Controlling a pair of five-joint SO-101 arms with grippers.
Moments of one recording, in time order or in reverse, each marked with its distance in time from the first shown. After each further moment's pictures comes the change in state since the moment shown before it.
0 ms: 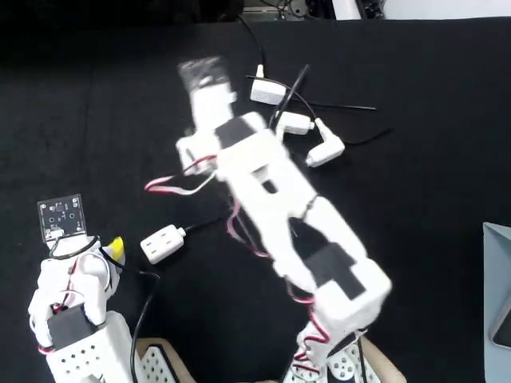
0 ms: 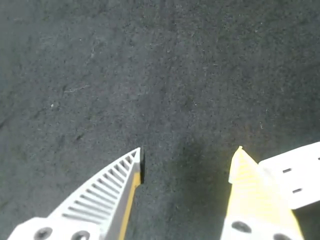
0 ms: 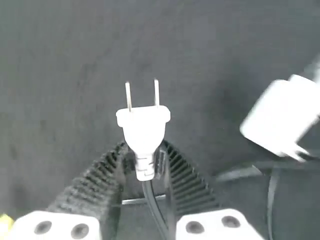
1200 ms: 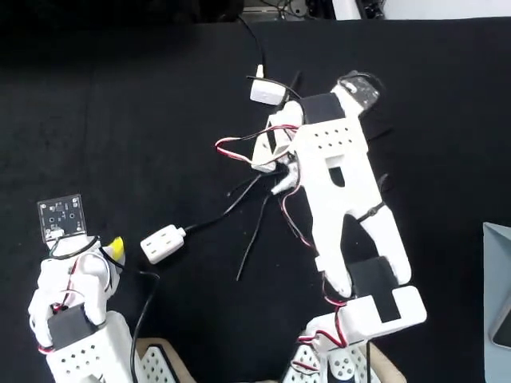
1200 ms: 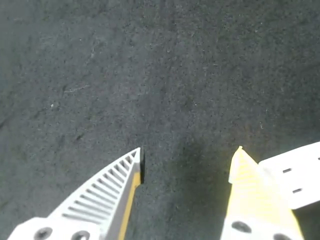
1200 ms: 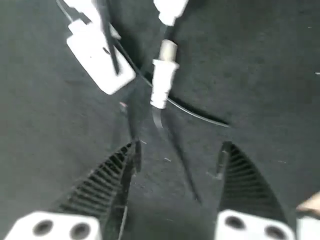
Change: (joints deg) left arm 0.0 0.0 0.0 0.0 0.0; right arm 15.7 -7.4 -0.5 27.4 -34.7
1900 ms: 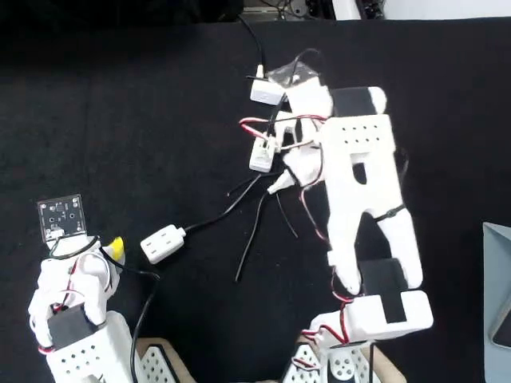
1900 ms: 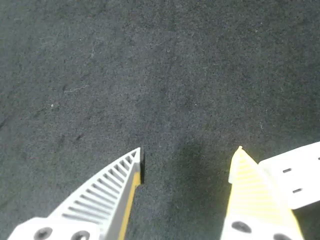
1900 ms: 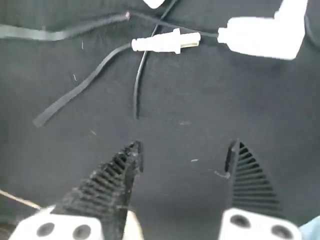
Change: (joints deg) left arm 0.0 0.0 0.1 0.0 0.0; right arm 8.0 -0.8 -2.5 6.9 89.0
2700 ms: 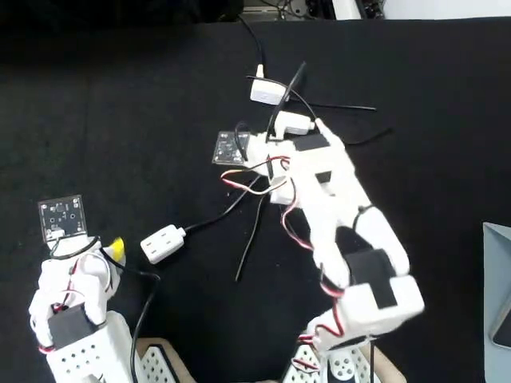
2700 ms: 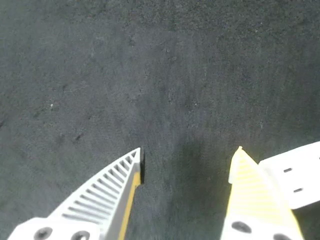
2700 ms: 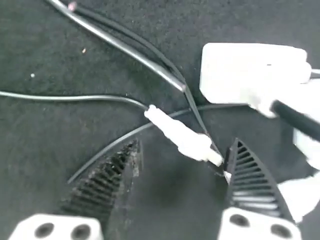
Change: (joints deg) left arm 0.0 0.0 0.5 0.0 0.0; right arm -6.6 5.5 29.2 -42.5 33.1
